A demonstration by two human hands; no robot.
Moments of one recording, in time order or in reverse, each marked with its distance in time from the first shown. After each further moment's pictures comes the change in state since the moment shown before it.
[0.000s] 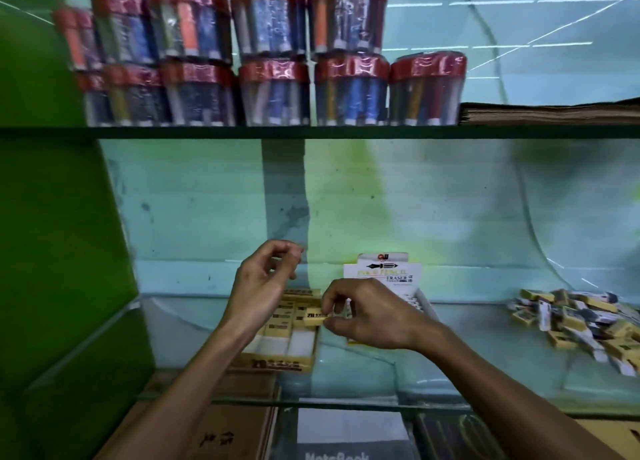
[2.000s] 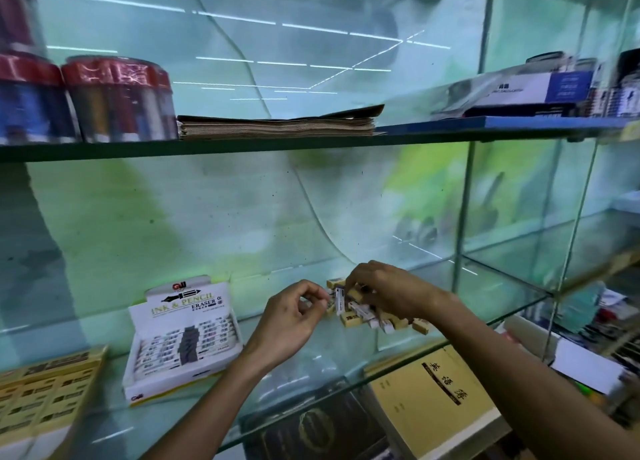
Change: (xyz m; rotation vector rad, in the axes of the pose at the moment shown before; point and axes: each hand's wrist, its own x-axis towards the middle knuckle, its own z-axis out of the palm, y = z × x) left_hand -0.036 0.040 0.274 0.026 -0.637 0.159; right_hand -0.204 0.176 -0.161 -0.497 0.016 0.402
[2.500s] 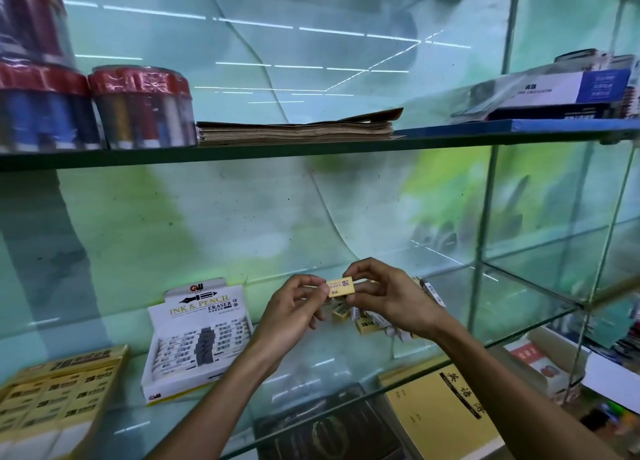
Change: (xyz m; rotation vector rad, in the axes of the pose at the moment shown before) left_hand 0.005 -0.001 -0.012 -0.367 0.099 -0.182; right_hand -0.001 -0.043 0.005 1.225 0.175 0.126
